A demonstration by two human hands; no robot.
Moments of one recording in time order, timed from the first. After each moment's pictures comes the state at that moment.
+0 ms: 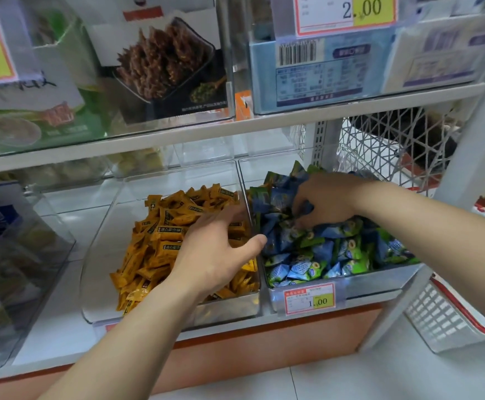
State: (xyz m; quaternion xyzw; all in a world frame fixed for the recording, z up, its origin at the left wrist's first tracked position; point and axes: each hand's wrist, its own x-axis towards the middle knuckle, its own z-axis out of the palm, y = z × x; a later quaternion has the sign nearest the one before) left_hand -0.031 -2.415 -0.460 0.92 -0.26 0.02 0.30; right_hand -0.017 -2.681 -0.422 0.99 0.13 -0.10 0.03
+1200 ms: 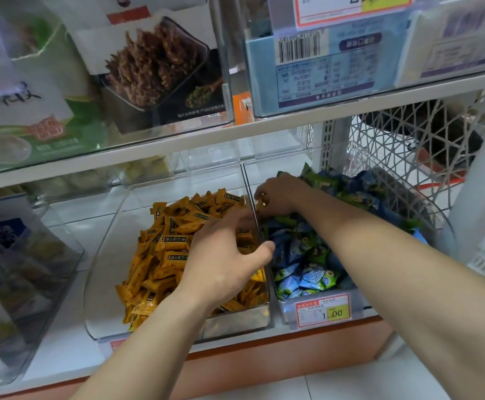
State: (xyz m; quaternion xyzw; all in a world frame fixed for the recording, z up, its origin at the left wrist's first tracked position) left_hand -0.029 -2.422 -0.459 0.91 -0.27 0.06 0.31; right_hand 0.088 -2.630 -0.479 1.00 0.08 -0.04 -0.02
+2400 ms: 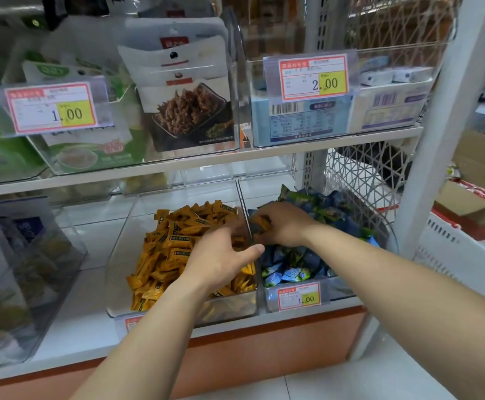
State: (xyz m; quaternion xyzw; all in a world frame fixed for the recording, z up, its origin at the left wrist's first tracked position) left_hand -0.043 -2.416 -0.448 0.91 -0.25 0.02 0.34; right_hand -0.027 -2.614 -0.440 0.98 0.06 0.00 -0.20
